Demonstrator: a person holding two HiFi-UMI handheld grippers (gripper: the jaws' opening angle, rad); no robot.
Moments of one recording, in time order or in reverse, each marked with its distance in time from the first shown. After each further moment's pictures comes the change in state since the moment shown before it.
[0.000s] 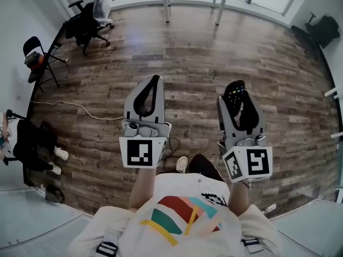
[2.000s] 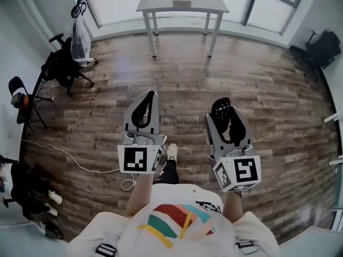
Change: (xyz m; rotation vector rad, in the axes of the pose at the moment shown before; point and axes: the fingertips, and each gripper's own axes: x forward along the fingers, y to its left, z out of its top) left arm 0.395 0.056 -0.161 -0.053 0.033 -0.030; right arm 0.349 -0.219 -0.037 0.010 0.042 0.002
